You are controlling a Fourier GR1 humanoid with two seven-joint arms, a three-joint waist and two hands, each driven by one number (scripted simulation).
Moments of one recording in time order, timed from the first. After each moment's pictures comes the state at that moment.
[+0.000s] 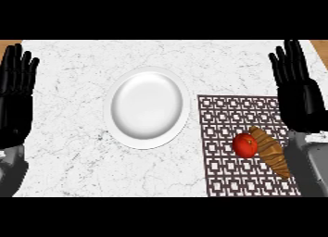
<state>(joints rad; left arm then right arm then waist) -0.22 0.47 -0.09 -1.63 0.30 0.31 -0.19 -0.33 -0.29 0.05 -1.52 -0.34 -0.17 -0.16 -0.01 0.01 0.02</state>
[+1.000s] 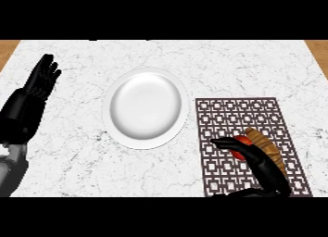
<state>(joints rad) -0.24 0.52 -0.15 -1.57 0.29 0.18 0.00 0.02 -0.36 0.42 -1.56 -0.07 0.04 -0.54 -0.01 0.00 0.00</state>
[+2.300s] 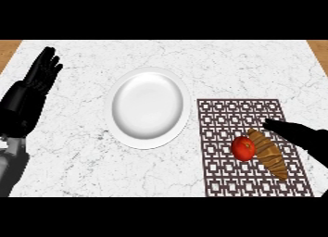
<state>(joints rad) -0.28 0.49 -0.11 -1.58 0.26 0.13 0.07 -0.06 -0.95 0.30 -1.90 0.16 0.41 0.18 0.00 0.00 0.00</state>
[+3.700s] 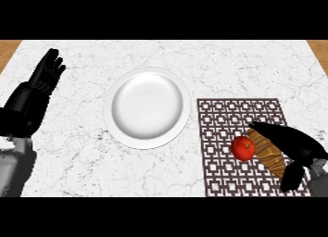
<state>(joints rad) -0.28 0.36 0.00 -1.57 0.12 0.02 0.08 -0.16 -0.60 0.32 -1.44 0.68 0.49 0.09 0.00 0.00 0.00</state>
